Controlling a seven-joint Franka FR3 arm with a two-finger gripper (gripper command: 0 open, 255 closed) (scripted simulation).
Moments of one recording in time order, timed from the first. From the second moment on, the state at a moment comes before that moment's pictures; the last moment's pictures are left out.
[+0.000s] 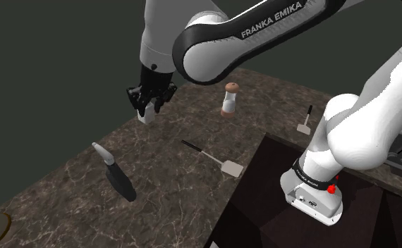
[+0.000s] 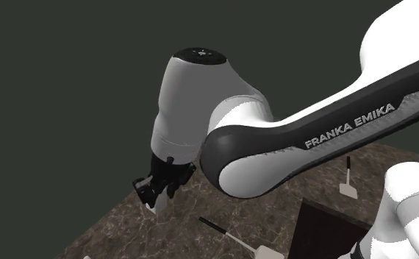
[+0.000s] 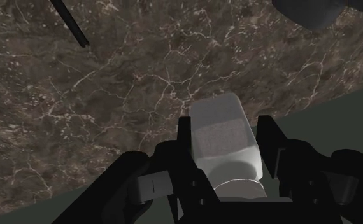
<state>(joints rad) 0.38 -0.16 0.29 -2.26 0.00 2.41 0.78</state>
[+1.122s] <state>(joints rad) 0.37 -0.04 0.30 -2.37 -0.08 2.65 0.84</state>
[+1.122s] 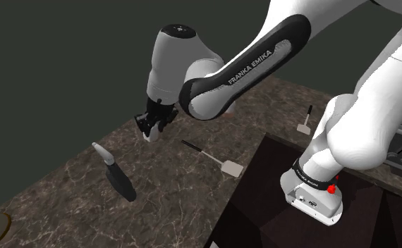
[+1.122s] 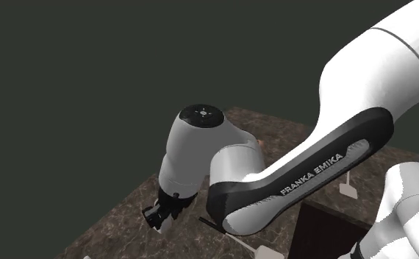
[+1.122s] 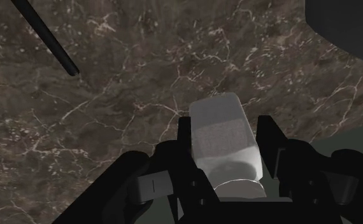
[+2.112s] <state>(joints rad) 0.38 0.13 0.28 -2.41 -0.25 2.84 0.98</state>
